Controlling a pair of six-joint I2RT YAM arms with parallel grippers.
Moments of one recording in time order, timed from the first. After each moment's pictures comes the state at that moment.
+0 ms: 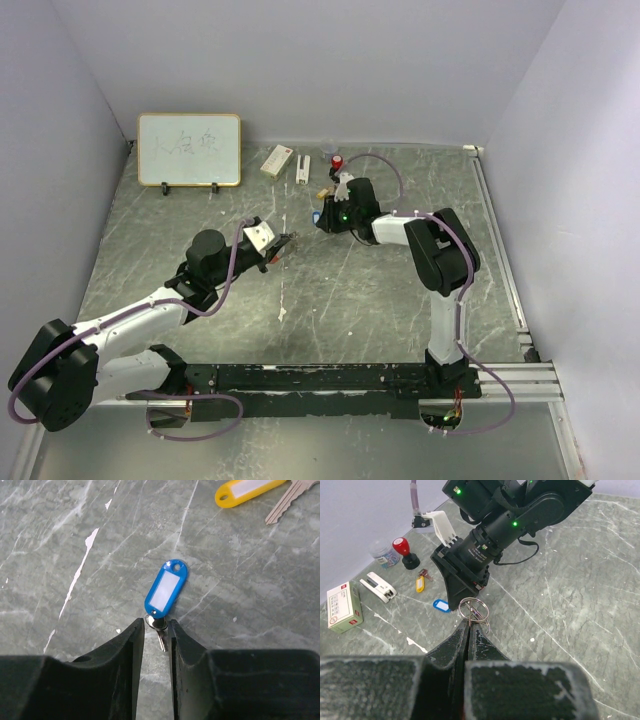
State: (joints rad) left arm -0.64 1.11 0.49 0.57 0.30 0.21; right arm 0.42 2.06 1.16 0.28 -0.33 0.24
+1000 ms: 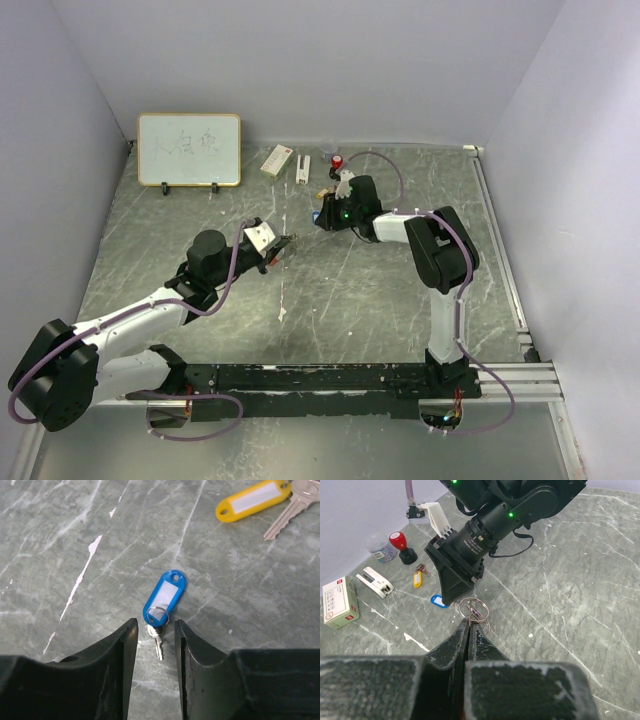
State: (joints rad) left arm -0.64 1.11 0.49 0.55 0.30 0.21; right arm 0.41 2.07 1.17 0.30 -0.35 0.22
